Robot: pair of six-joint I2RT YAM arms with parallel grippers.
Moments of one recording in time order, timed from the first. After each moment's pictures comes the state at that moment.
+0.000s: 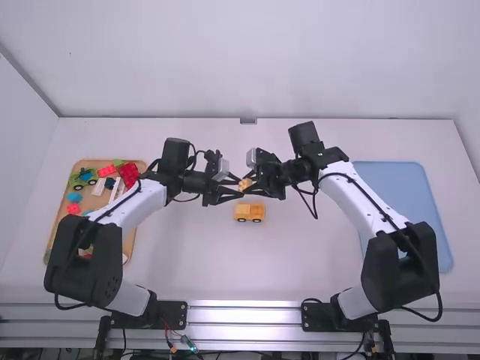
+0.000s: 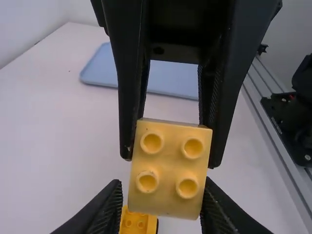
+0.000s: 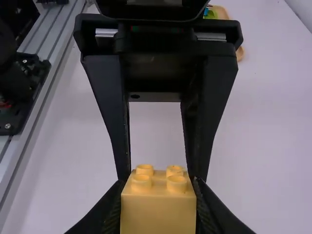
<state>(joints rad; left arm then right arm) -0.20 1.57 0.92 -0.17 1.20 0.68 0.35 1.62 1.23 -0.71 -0.99 -0.97</state>
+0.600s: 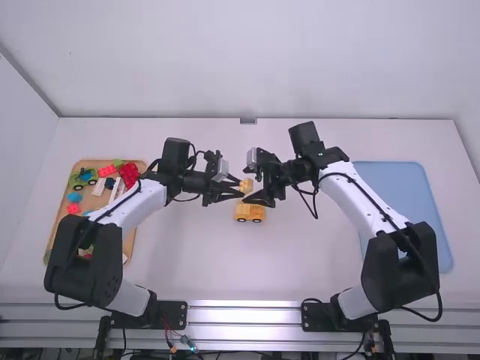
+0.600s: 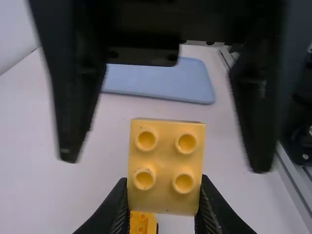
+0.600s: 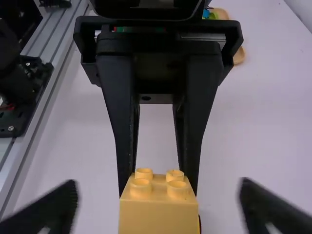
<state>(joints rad) -0.20 1.57 0.92 -0.16 1.22 0.70 0.35 1.62 1.23 -0.71 -1.00 -0.97</state>
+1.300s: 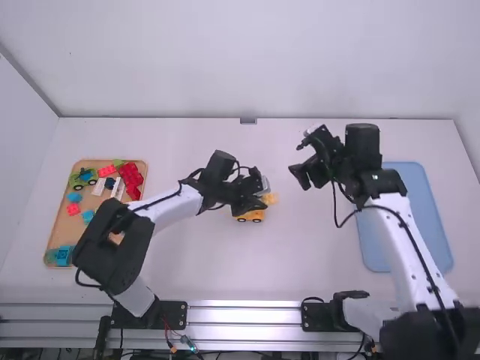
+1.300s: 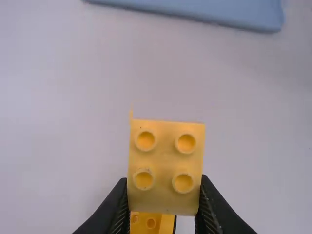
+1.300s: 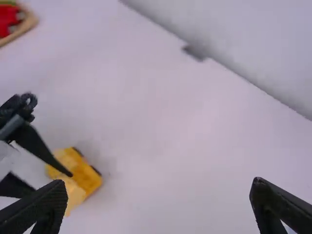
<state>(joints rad) -0.48 1.73 0.98 -0.12 0.68 0.58 0.11 1.23 1.08 -0.59 -0.38 -0.42</state>
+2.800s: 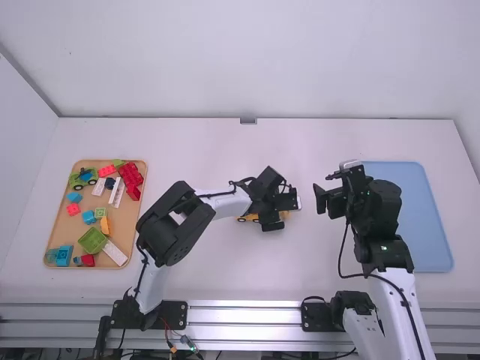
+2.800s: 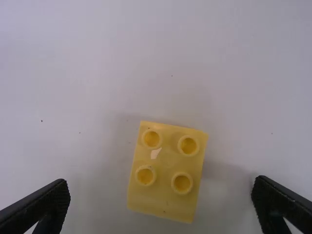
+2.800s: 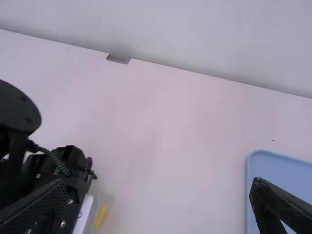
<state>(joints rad) -0.71 2.08 1.25 -0.19 0.26 0.65 -0.02 0.81 0.61 -0.30 -0.27 -0.22</state>
